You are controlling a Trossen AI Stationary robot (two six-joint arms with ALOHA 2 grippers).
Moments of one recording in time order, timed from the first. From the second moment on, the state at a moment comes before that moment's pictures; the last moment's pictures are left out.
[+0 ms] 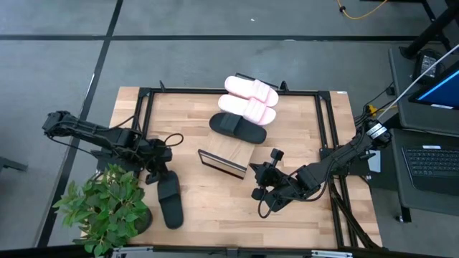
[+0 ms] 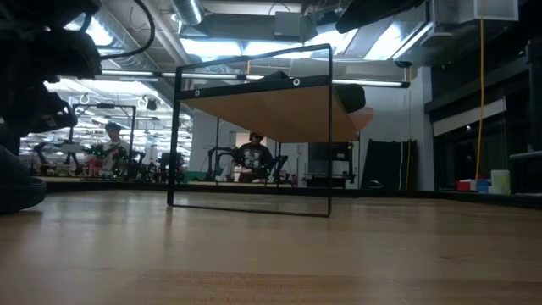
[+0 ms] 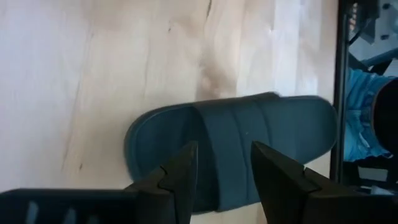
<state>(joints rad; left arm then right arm) -0.17 0.69 0.41 -0.69 0.33 -0.53 0.57 1.62 1.24 -0.59 0.97 0.47</state>
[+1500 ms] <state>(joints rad) -0.37 0.92 0.41 -0.56 0.35 -0.65 0.57 1.62 1.24 -0.58 0.97 0.47</state>
